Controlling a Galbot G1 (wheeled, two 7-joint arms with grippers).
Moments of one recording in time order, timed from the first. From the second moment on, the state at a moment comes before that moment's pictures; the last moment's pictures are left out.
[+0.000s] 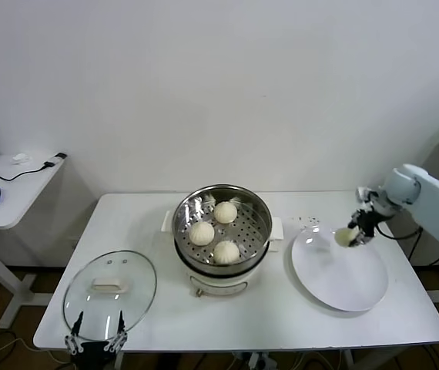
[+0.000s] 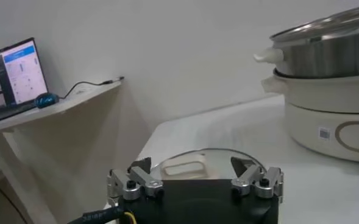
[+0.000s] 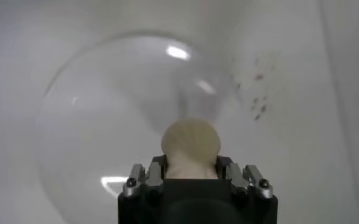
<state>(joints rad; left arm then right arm) 1.86 -1.59 -0.66 -2.02 0.18 -0.10 -0.11 0.32 0.72 -1.10 0.98 0.25 -0.21 -1.12</state>
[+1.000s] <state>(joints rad) 1.84 -1.56 -0.66 -2.00 0.16 -0.10 -0.11 0.79 1.21 -1.70 1.14 0.94 -0.39 -0.94</state>
